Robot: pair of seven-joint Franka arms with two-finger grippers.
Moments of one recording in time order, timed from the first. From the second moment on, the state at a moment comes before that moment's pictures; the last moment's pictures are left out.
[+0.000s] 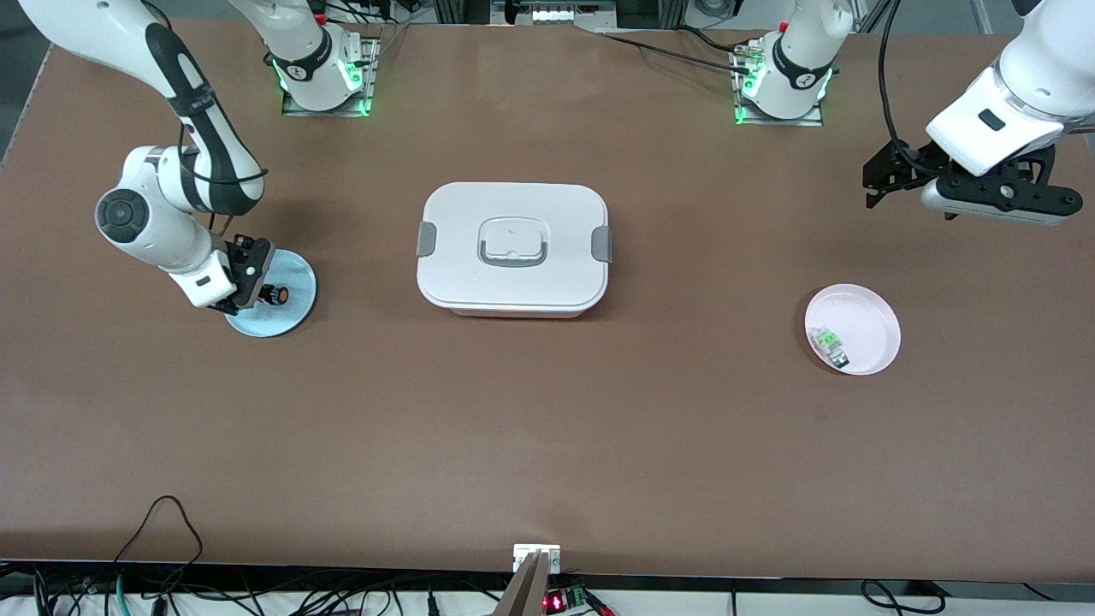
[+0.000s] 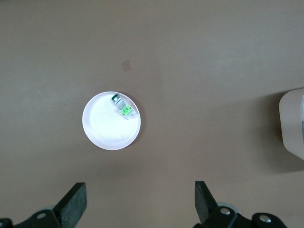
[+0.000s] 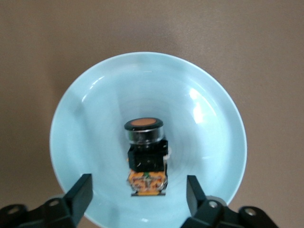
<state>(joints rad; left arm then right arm) -0.07 -0.07 -0.08 -1.70 0.04 1.65 0.03 -0.13 0.28 0.05 -2.29 -0.09 2.48 -1.26</state>
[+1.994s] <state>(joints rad) -0.07 -0.07 -0.08 -1.70 0.04 1.62 0.03 0.01 0.17 0.00 -1.45 -0.08 1.55 0.02</state>
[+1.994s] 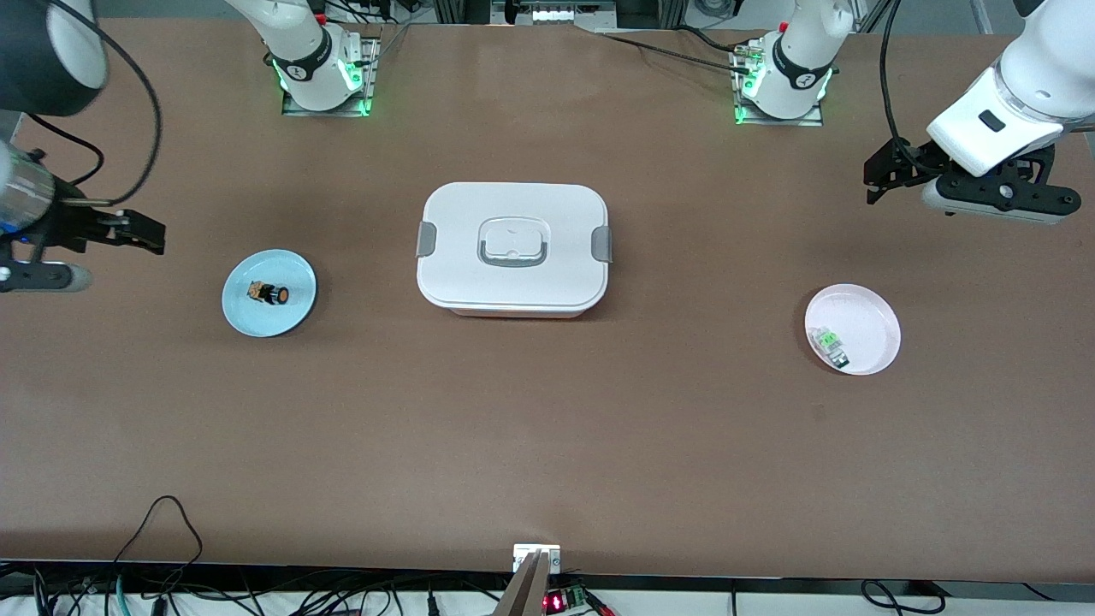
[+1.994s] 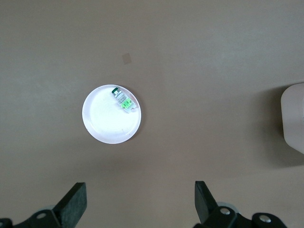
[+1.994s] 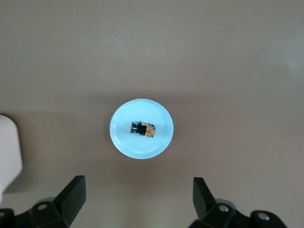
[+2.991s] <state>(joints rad) -0.07 -0.07 -0.08 -1.70 0.04 1.61 0.03 0.01 0.05 -0.08 -1.54 -0.06 1.45 0.02</state>
